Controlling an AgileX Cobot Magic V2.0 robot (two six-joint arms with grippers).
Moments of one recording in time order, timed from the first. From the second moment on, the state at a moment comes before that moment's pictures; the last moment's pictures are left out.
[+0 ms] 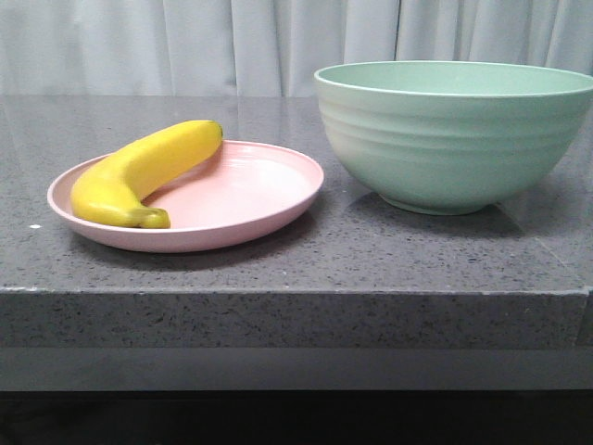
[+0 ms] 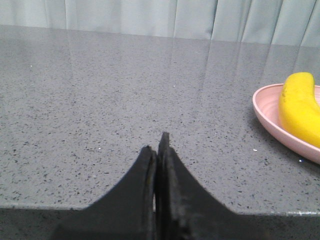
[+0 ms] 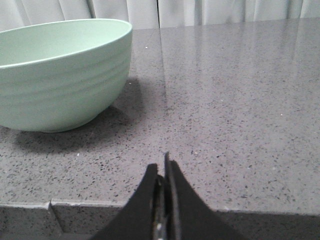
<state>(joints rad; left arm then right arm) -0.06 -0.01 0.01 -0.13 0.19 0.08 0.06 -0.01 0.03 0.15 0.16 -0.01</state>
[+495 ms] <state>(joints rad) -0.06 -0.01 0.01 -0.14 0.14 0.08 0.06 -0.01 0.03 0.15 0.16 -0.01</state>
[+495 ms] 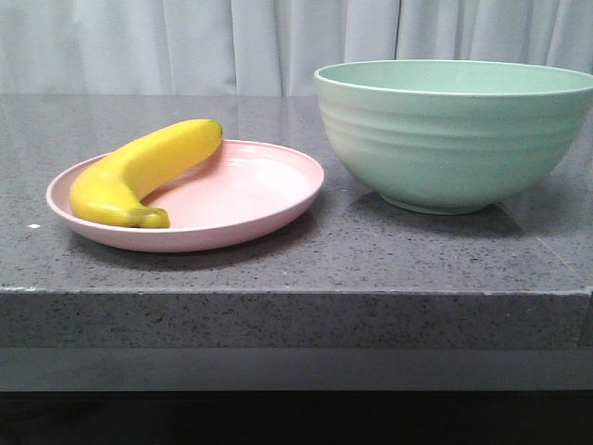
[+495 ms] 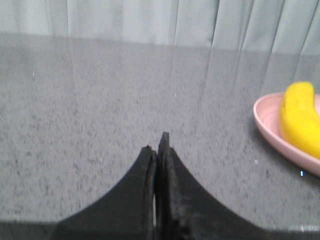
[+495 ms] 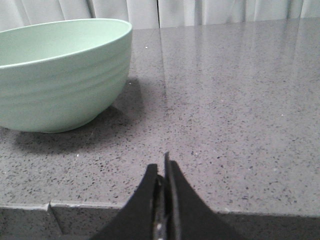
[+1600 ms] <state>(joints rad) -0.06 0.48 -0.45 -0.15 0.24 0.08 0.06 0.37 -0.48 0.13 0.33 -0.01</state>
